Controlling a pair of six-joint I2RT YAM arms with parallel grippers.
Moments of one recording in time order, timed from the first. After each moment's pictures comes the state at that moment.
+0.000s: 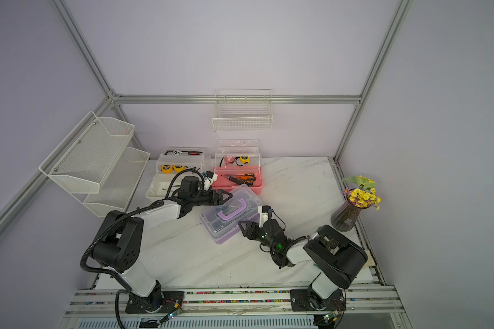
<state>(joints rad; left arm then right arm) -0.34 1.71 0.99 0.07 0.59 -0.47 0.73 1.52 0.36 0.85 -0.08 0.89</state>
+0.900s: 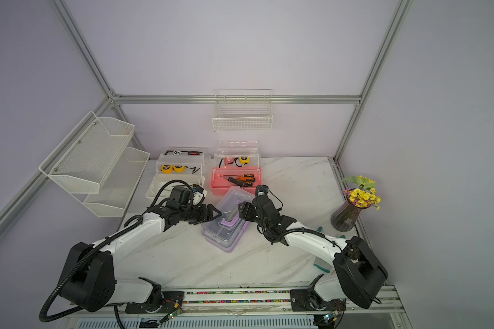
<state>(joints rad) -0.40 1.39 0.87 -0.37 0.49 -0.53 0.71 1.41 0.82 0.03 0.12 0.80</state>
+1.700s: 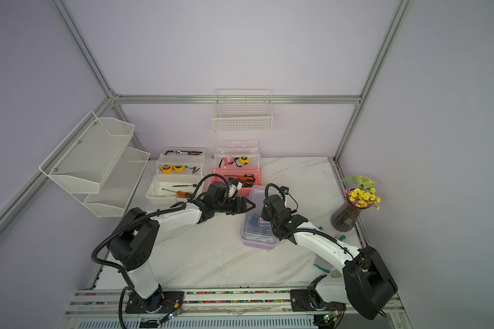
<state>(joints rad) -0.65 1.84 1.14 0.12 0.52 -0.76 0.54 1.30 0.77 -0.23 0.37 0.70</state>
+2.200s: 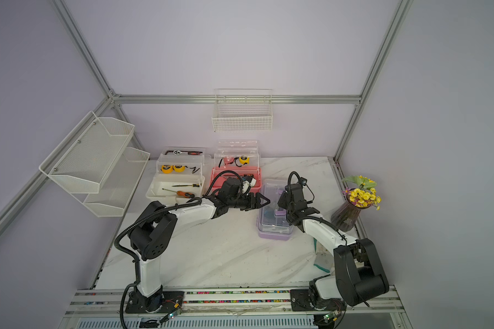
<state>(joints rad) -0.69 1.97 1.30 0.16 0.55 -0.80 0.26 1.43 0.80 -0.02 0.21 0.59</state>
